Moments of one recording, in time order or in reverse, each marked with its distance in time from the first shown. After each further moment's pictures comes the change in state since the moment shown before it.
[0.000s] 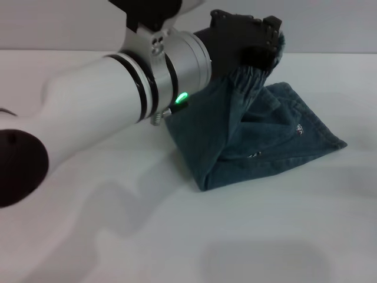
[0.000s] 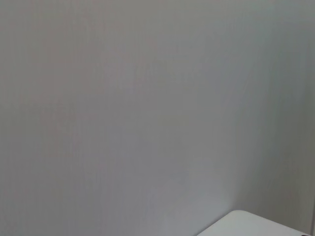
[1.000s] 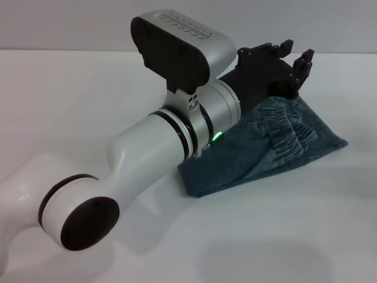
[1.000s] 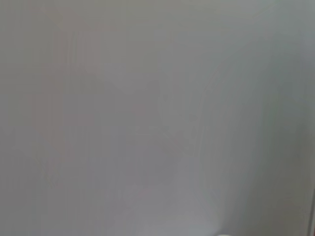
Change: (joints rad) left arm -0.175 -0.005 0.289 0.474 -0.087 0.602 -0.164; right arm 0.004 -0.003 -0.005 -0.010 -0.011 0.001 -0.007
